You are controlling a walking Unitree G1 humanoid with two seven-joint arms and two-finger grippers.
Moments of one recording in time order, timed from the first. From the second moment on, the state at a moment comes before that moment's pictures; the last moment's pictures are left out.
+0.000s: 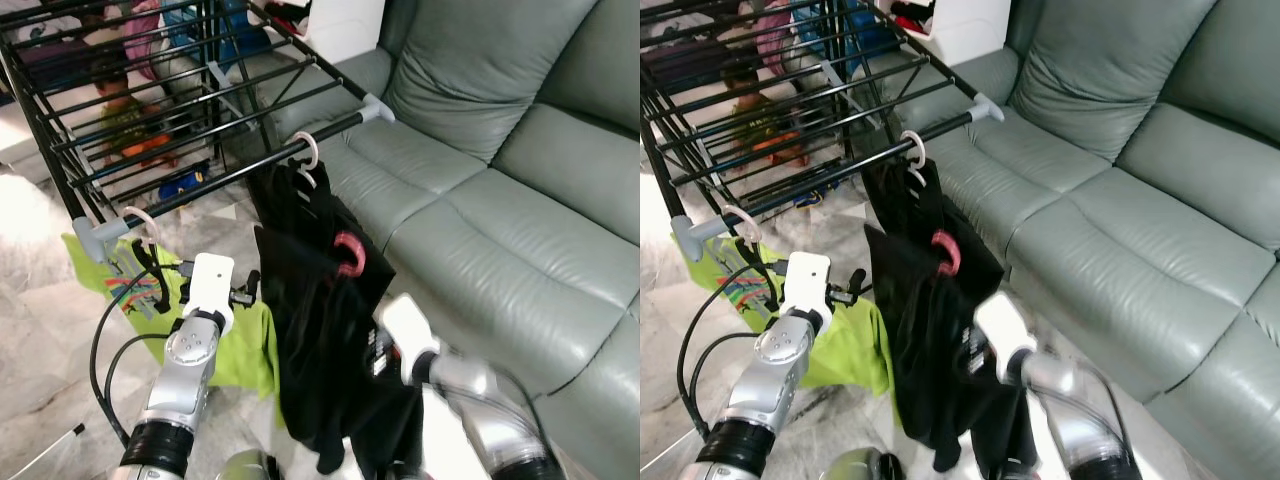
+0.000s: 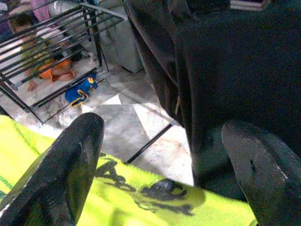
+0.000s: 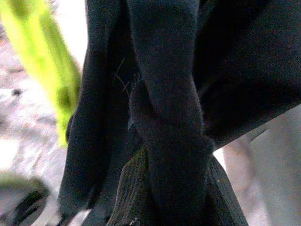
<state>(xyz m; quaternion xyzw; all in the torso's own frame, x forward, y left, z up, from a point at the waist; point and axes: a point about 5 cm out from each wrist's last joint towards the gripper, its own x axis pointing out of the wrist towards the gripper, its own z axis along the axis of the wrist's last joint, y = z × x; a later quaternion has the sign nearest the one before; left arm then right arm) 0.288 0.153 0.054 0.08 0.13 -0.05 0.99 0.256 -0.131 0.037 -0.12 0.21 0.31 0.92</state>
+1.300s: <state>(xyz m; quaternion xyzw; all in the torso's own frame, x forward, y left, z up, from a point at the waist) 0.276 0.157 0.058 0.08 0.12 -0.04 0.99 0.329 -0.091 0.066 -0.15 0.16 0.36 0.91</state>
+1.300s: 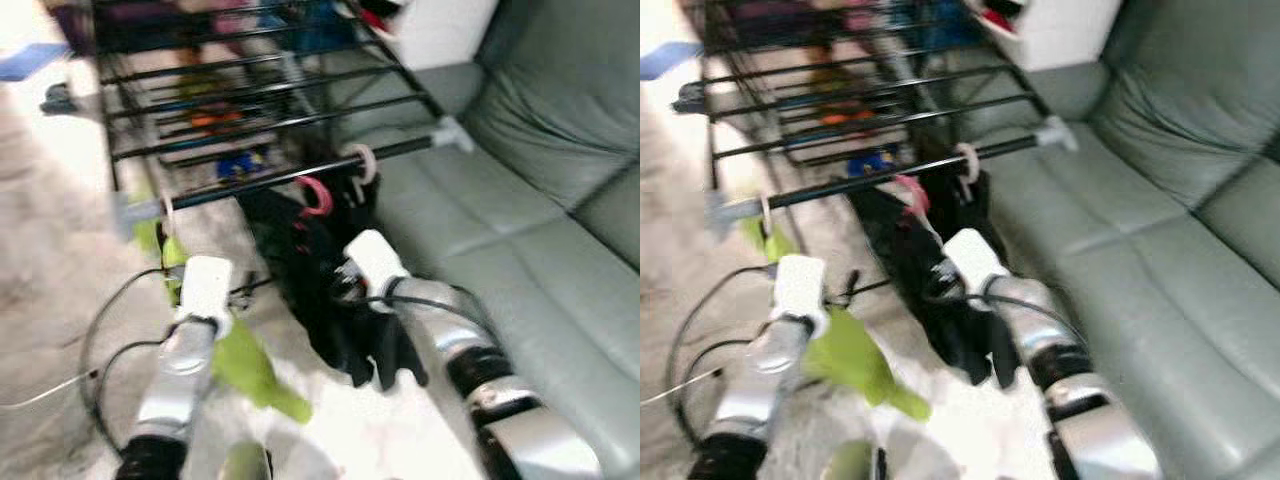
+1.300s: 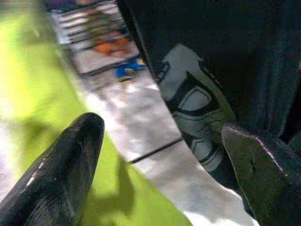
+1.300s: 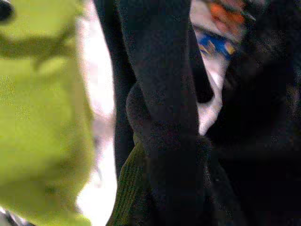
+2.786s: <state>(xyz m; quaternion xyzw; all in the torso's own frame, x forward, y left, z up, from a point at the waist) 0.209 0.167 0.085 0.07 0.17 -0.05 0.98 0.380 -0.098 0.101 -0.09 0.23 0.14 0.96</state>
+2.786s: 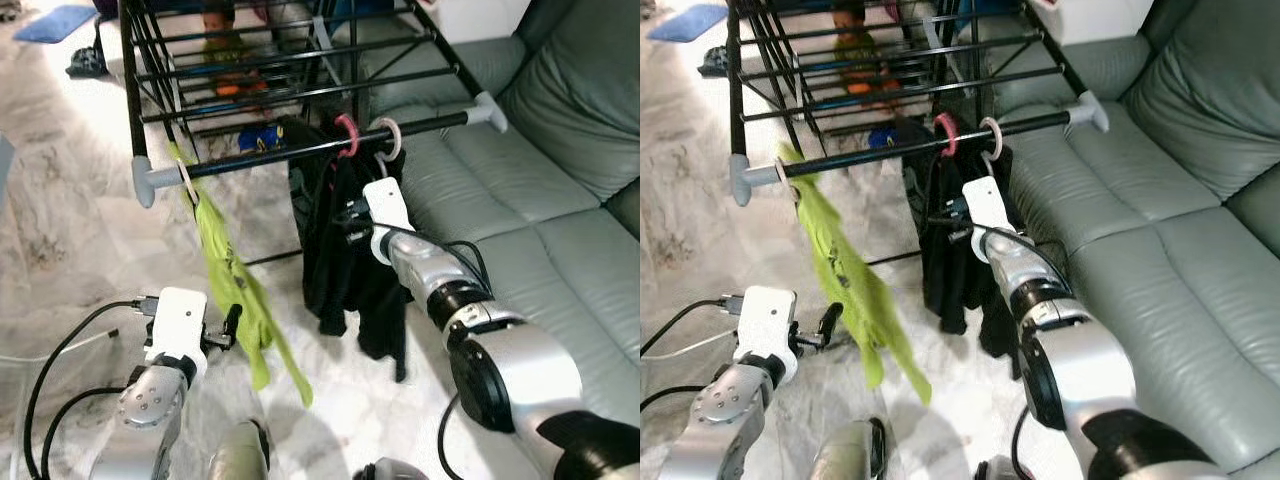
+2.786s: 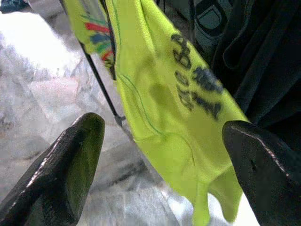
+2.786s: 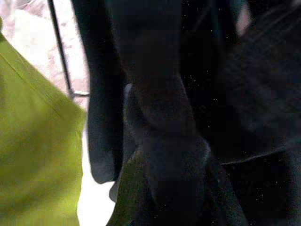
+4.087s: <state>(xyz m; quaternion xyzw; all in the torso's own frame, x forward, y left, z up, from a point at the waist) 0.259 0.140 0.093 0.06 0.15 -0.07 0.99 0.349 -0.166 0.088 -0.08 0.12 0.13 0.98</state>
